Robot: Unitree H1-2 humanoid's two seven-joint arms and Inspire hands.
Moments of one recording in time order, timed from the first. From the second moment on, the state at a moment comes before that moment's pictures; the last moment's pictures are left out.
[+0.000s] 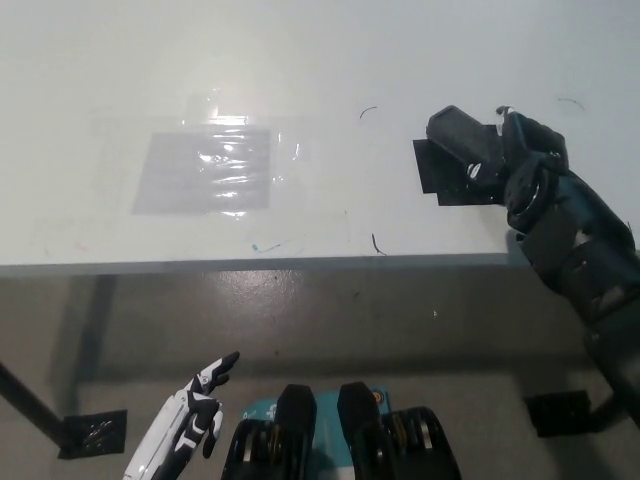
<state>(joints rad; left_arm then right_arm) 0.06 0.21 -0.12 0.03 0.09 -0.37 -0.14 -1.17 -0.15 0.43 1.44 -0.45 0.17 -0.19</state>
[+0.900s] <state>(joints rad) 0.13 0.21 -0.12 0.03 0.09 -0.37 -0.14 -1.19 0.19 0.56 1.43 -0.53 0.10 -0.20</state>
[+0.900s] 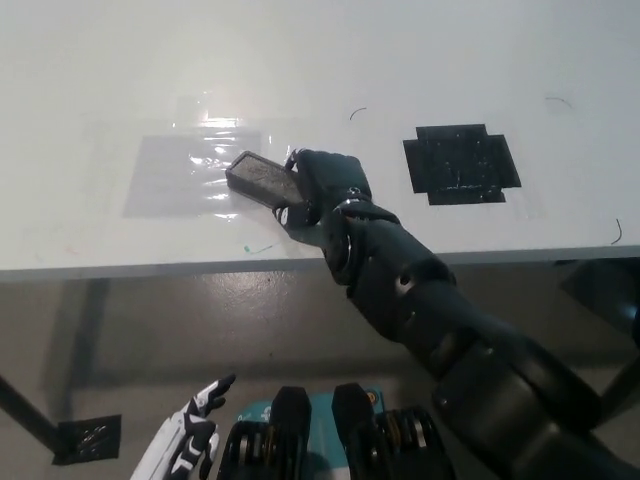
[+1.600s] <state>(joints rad) 0.15 0.22 -0.12 0.03 0.11 -0.37 -0.14 -1.16 -0.10 0.56 1.42 -0.53 0.03 -0.18</state>
